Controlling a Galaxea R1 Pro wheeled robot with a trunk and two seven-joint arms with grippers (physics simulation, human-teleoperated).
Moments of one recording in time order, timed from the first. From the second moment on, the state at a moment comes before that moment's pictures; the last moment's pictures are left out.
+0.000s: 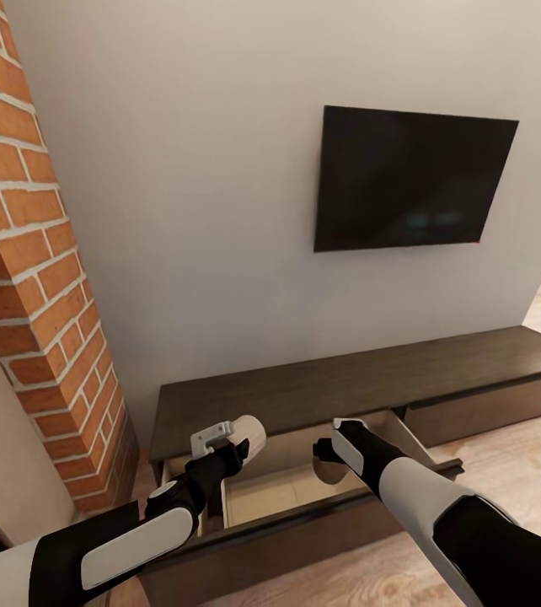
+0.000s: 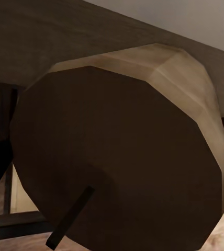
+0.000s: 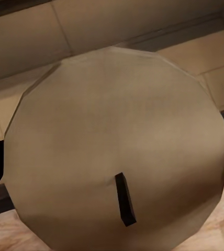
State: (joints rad) left arm -0.71 0.37 -1.24 -1.52 1.47 -0.17 0.89; right arm -0.95 0.08 0.57 -0.23 -0.71 0.50 -0.29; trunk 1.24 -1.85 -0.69
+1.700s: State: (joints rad) left arm -0.71 0.38 -1.25 -1.53 1.47 -0.18 0.89; right arm -0.95 0.08 0.57 -0.23 -0.71 0.50 -0.29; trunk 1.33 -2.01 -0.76
